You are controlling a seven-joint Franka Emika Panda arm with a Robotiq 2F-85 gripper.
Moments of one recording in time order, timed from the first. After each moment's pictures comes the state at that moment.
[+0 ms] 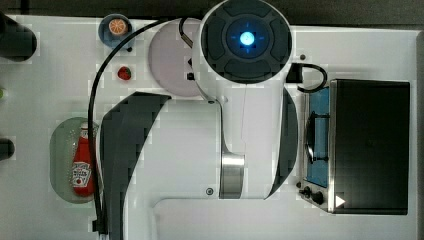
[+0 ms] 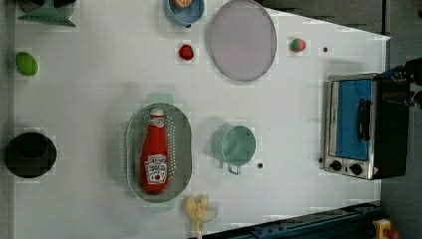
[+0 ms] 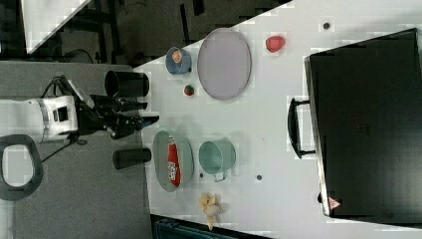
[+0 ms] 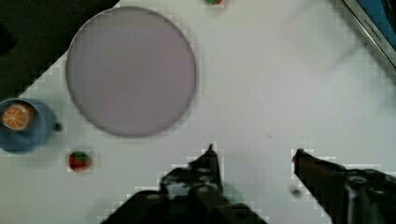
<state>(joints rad) -0.01 -0.01 0.00 -1.77 0.01 0.18 -0.05</state>
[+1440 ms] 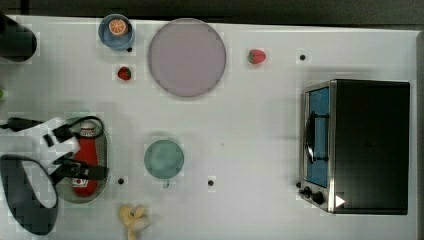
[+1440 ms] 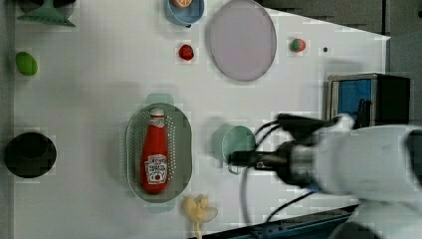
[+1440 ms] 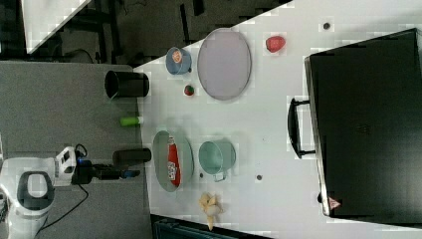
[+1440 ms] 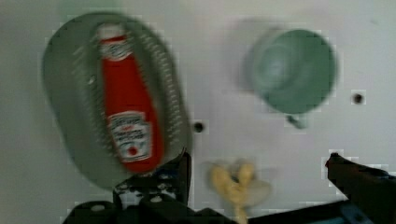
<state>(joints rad) 0.08 0.04 0.55 -1.99 0.01 0.28 0.00</state>
